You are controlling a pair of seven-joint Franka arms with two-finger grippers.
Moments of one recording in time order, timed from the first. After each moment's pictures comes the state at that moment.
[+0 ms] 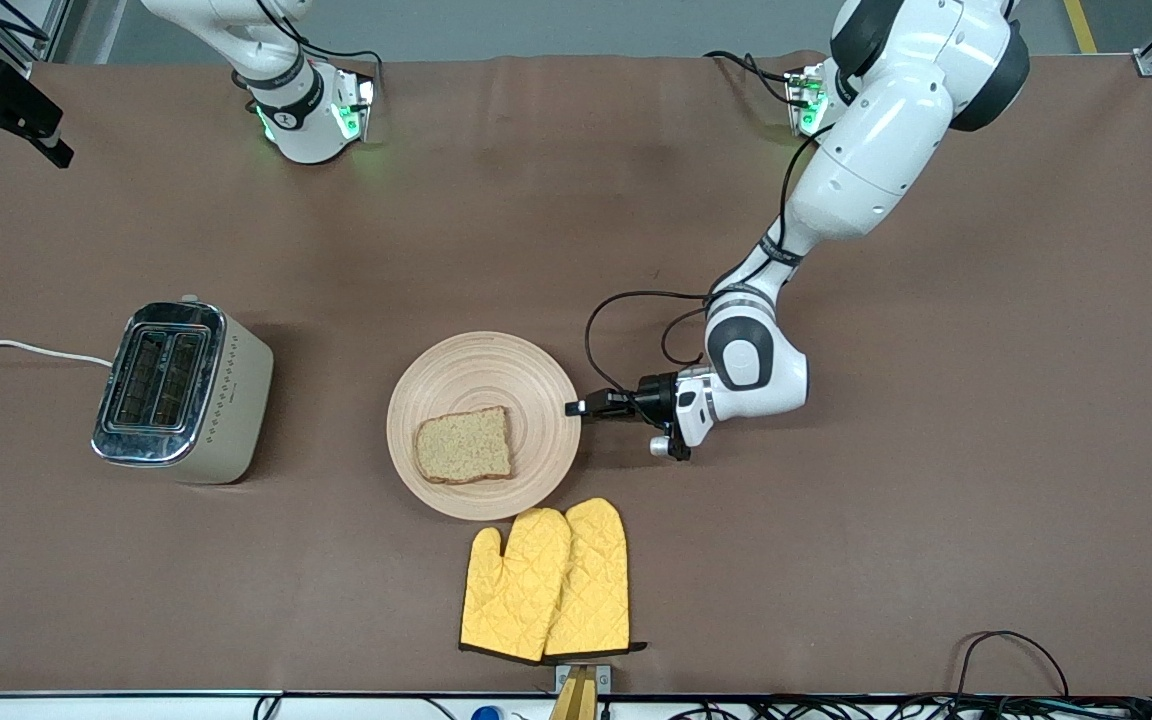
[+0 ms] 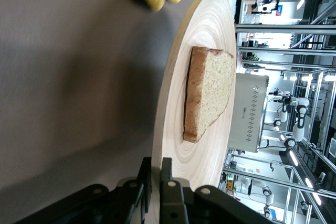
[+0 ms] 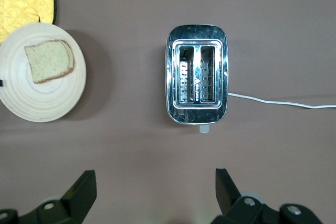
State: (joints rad) left arm -0.35 0.90 -0.23 -1.56 -1.64 2.31 0.79; right arm -0.04 -0.28 0.03 -1.69 0.02 1.49 0.04
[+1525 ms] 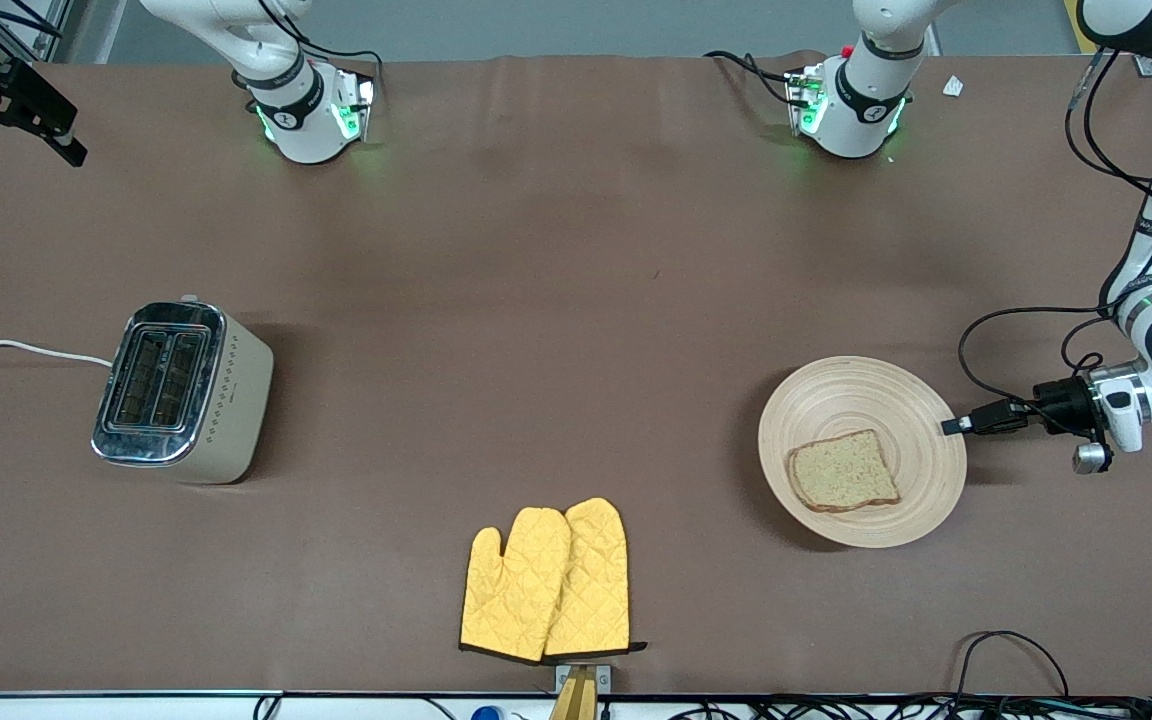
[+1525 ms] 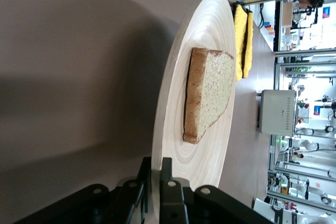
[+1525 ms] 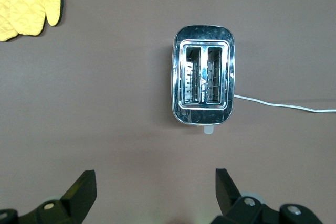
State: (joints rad) left arm 0.58 0.75 -0.22 -1.67 -0.86 1.88 0.82; right arm -0.01 -0.28 0.03 -1.69 0.02 1.49 0.04
